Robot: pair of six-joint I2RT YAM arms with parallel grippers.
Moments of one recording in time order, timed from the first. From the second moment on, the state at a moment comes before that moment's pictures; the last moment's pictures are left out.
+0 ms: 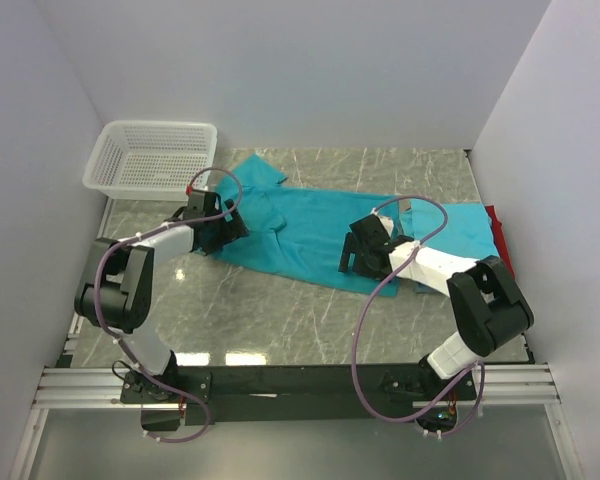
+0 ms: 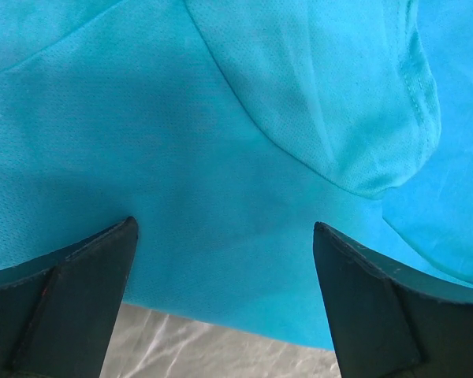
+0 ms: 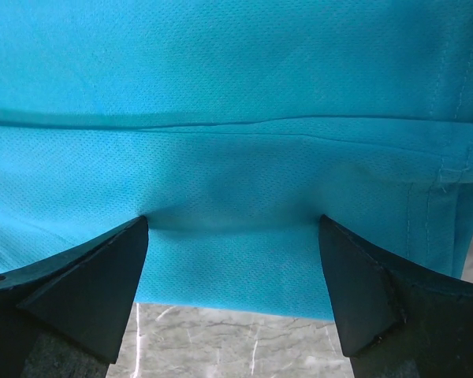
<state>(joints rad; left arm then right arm) -0.23 1.71 0.95 -0.12 0.06 -0.66 0.49 1.56 0.82 -0.36 0.21 0.67</state>
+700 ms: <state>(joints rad) -0.30 1.12 0.52 -0.44 0.03 -0.99 0.54 1.27 0.57 -0.32 0.15 0.74</state>
